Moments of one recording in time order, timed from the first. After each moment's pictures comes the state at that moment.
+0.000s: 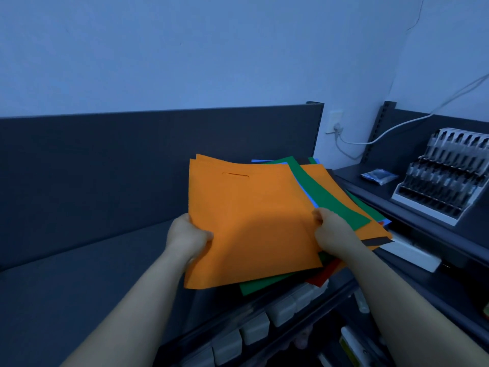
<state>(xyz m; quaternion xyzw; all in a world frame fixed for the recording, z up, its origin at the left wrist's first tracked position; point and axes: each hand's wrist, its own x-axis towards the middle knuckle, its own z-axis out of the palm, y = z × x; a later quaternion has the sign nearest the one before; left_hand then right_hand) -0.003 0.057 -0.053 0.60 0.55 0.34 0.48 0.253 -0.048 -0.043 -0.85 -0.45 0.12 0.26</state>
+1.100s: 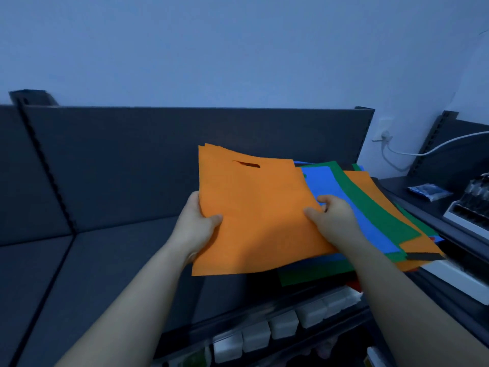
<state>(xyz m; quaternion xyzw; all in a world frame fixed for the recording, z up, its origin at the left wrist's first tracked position) -0.076 0.039 -0.039 0.60 0.48 0.44 0.47 0.180 -0.014 -0.024 -0.78 -0.48 0.11 0.38</state>
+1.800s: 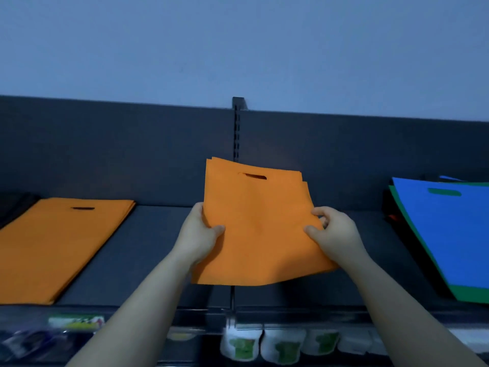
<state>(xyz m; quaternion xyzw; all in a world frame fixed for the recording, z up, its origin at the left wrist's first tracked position) -0.376 -0.023 -0.050 0.53 0.63 0.44 0.36 -0.112 0.003 -0.048 -0.66 -0.66 0.14 0.32</state>
